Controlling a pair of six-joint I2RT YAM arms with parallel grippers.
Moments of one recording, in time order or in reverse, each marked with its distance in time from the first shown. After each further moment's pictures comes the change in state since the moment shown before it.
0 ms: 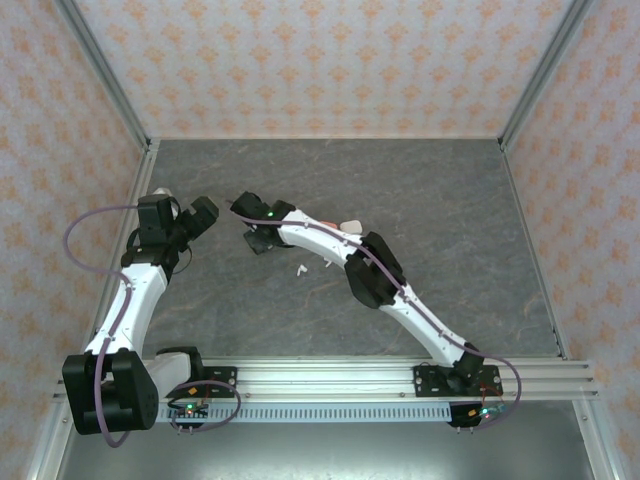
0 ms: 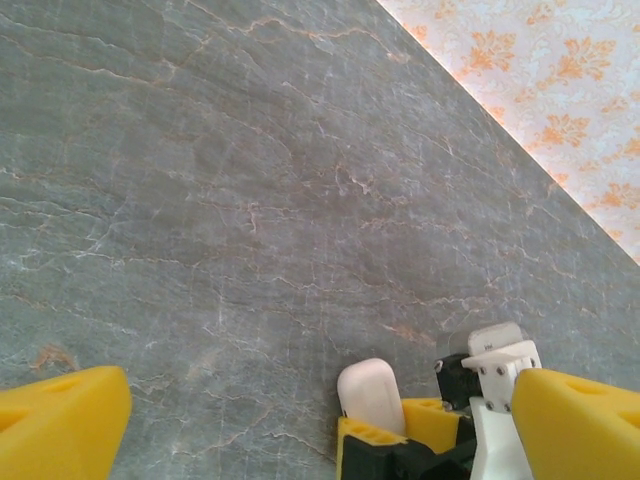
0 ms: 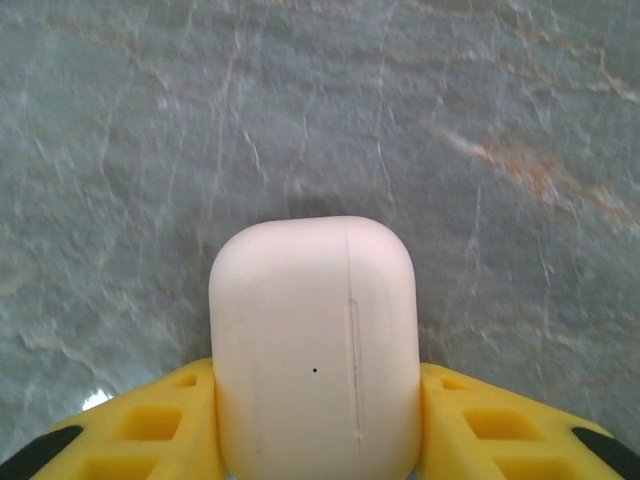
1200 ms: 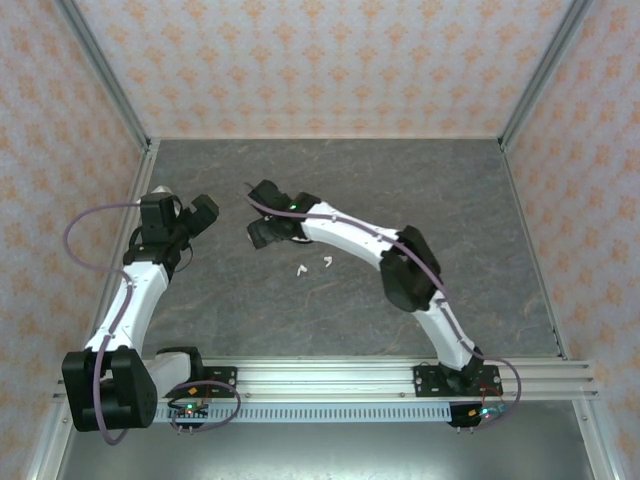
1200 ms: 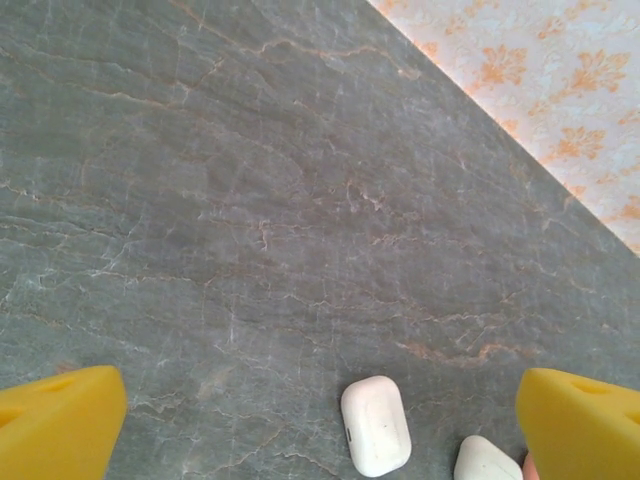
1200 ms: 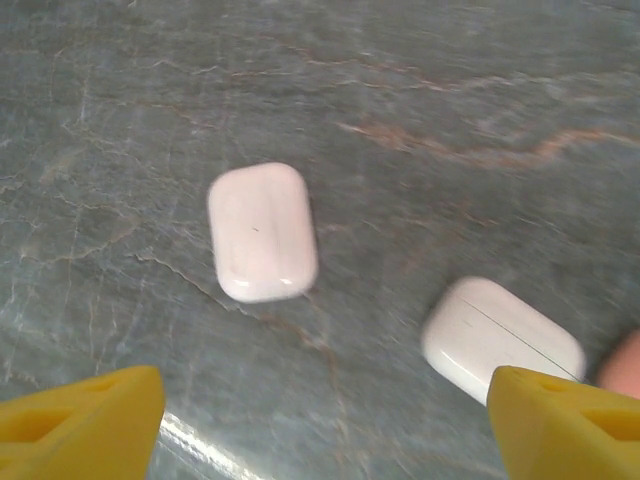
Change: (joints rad) left arm -0.014 0.008 0.006 0.017 -0.066 0.007; right arm -0.007 -0.306 -0.308 0.110 0.004 0.138
